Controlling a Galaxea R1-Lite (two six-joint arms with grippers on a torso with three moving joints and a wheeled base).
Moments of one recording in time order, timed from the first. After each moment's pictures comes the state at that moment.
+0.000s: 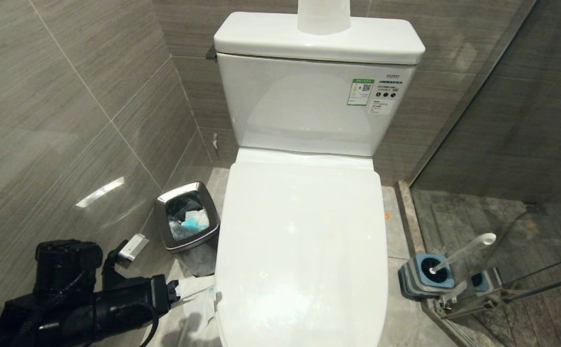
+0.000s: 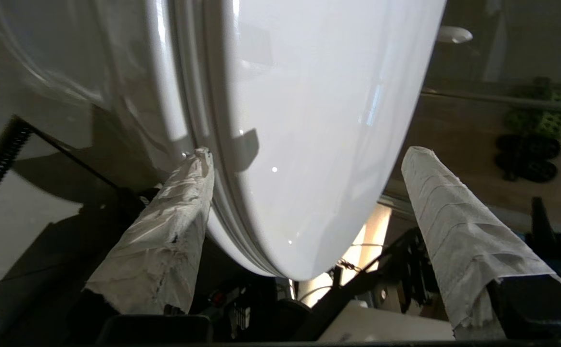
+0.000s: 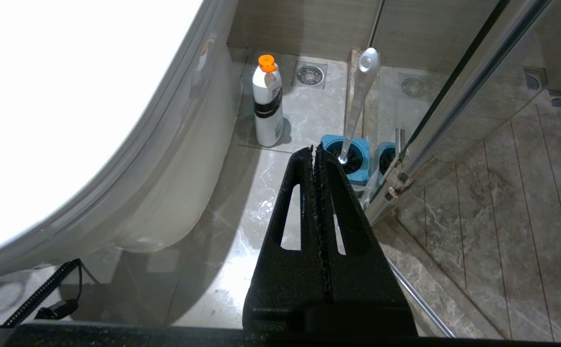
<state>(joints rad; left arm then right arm) -0.20 1.72 -0.26 -0.92 -0.68 -0.60 0.00 0.00 0.00 0.00 -0.01 0.03</state>
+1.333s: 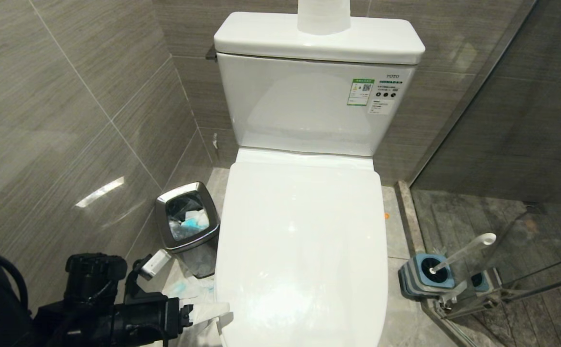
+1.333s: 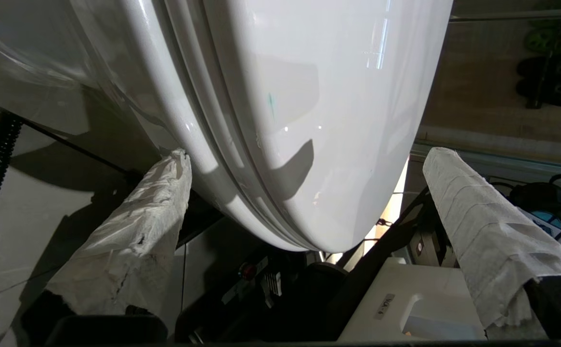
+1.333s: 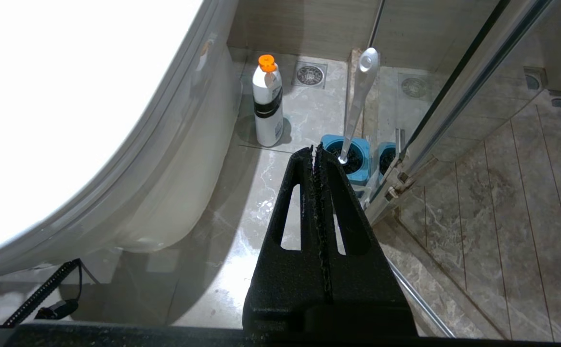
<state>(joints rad) -0.21 1.89 -0.23 -1.01 -0.78 -0.42 0.00 0.00 0.00 0.00 -0.01 0.03</state>
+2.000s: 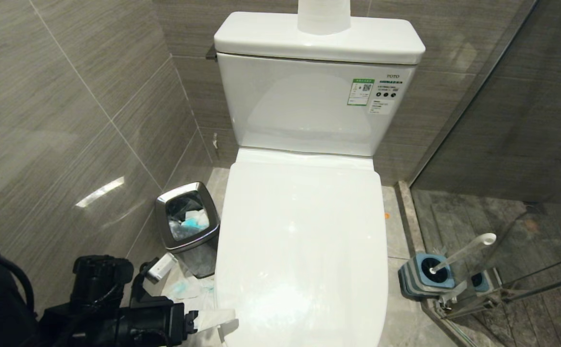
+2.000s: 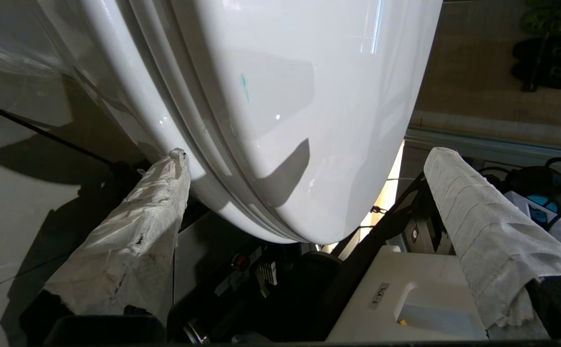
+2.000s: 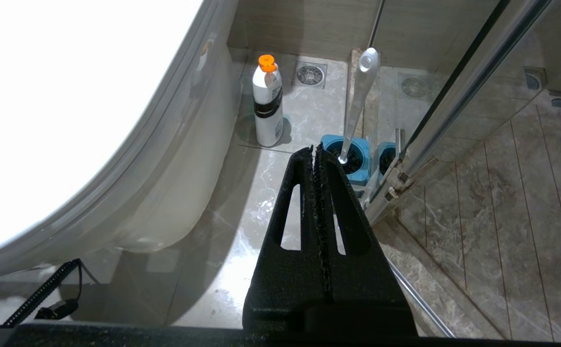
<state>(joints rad) -0.25 1.90 -0.23 -1.01 -0.79 -0.42 0.00 0.00 0.00 0.00 -0.01 0.03</state>
